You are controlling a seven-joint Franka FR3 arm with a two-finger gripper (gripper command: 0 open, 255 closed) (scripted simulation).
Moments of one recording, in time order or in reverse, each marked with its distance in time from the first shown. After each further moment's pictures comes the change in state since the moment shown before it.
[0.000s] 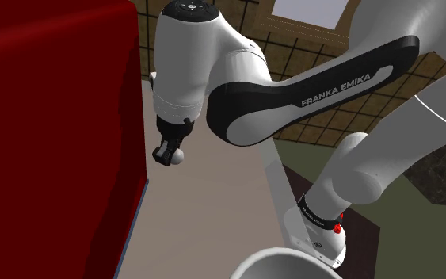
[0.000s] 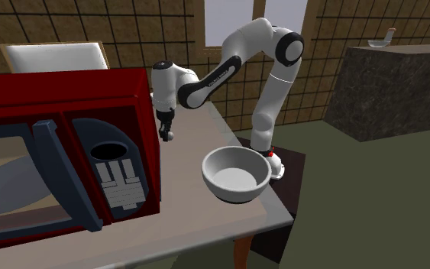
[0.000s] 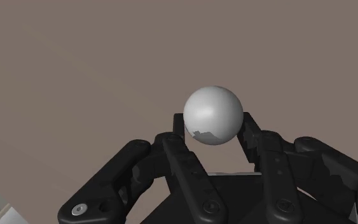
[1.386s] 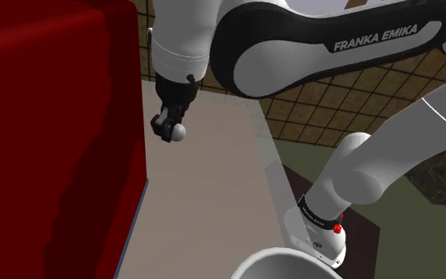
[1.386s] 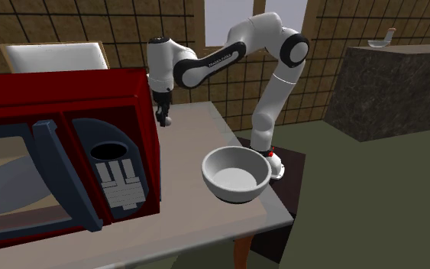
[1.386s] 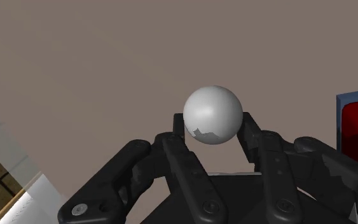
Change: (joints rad) arm 0.012 -0.066 -0.040 0.146 0.046 -0.196 -0.070
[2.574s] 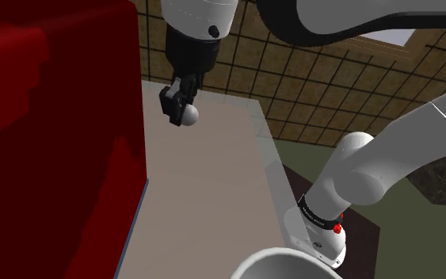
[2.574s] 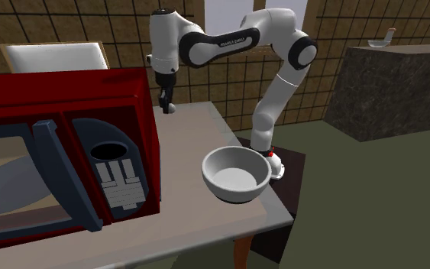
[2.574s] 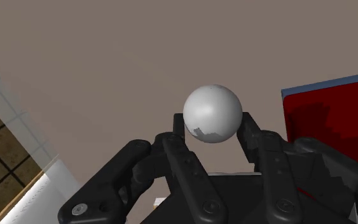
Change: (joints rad) arm 0.034 -0.087 -0.005 0.132 0.051 -0.210 -0.006
